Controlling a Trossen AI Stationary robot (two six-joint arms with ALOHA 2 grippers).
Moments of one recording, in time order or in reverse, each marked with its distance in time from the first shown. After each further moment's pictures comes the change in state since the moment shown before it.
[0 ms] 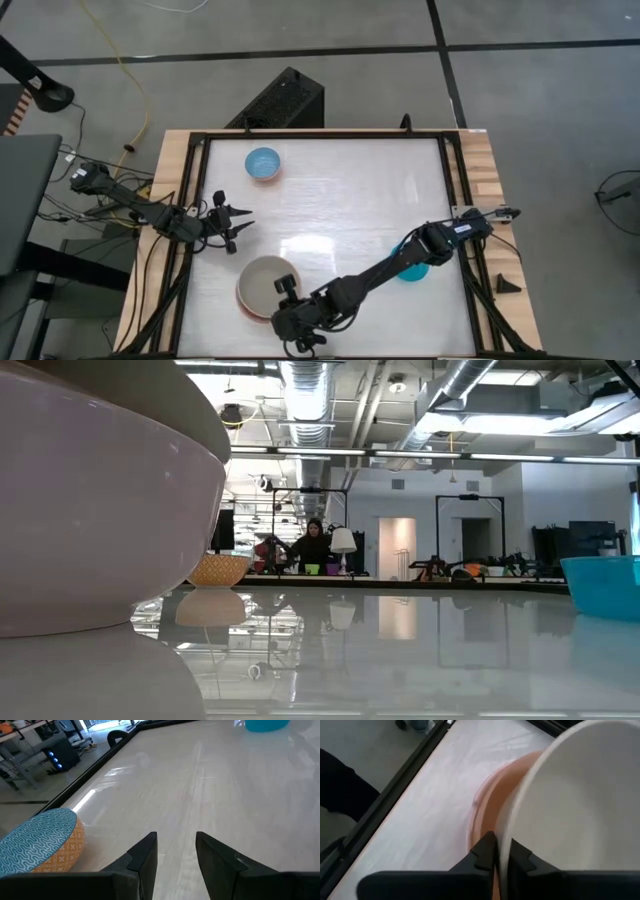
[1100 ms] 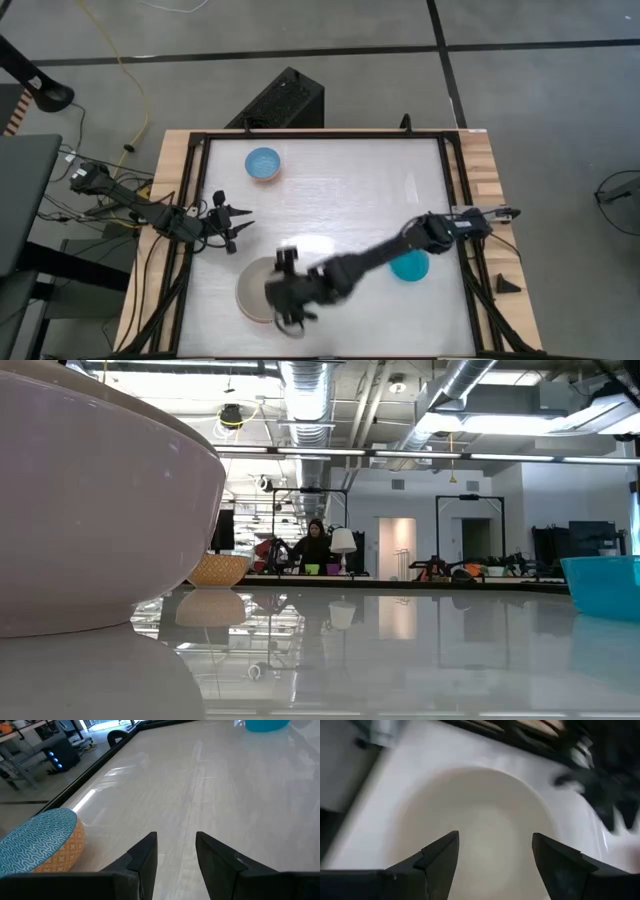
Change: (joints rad) left arm 0.000 0.000 0.000 0.000 0.000 0.000; right arm -0.078 -0.051 0.083 -0.124 0.105 0.126
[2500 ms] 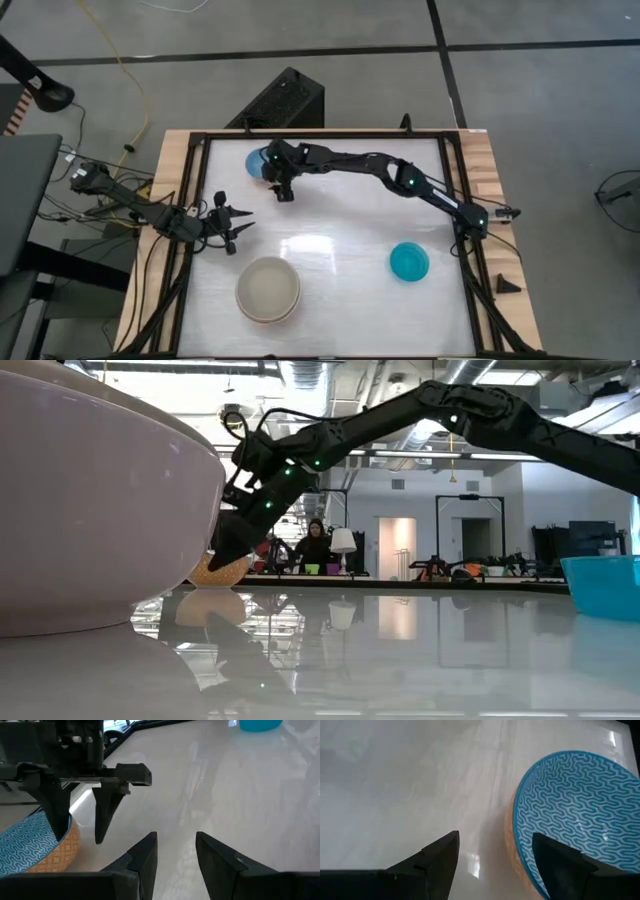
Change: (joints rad) left arm 0.000 0.000 0.000 0.001 0.025 0.000; right arm -0.713 0.231 0.001 0.225 -0.595 -0.492
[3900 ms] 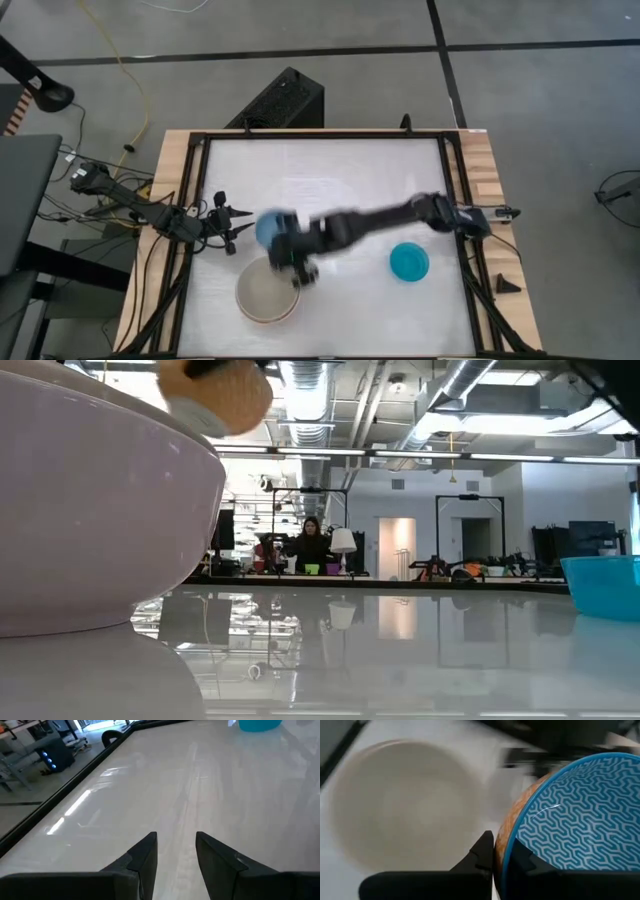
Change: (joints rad) left arm 0.000 0.000 0.000 -0.001 0.000 0.000; right arm 0.528 -0.350 0.018 -0.419 0.341 0.300
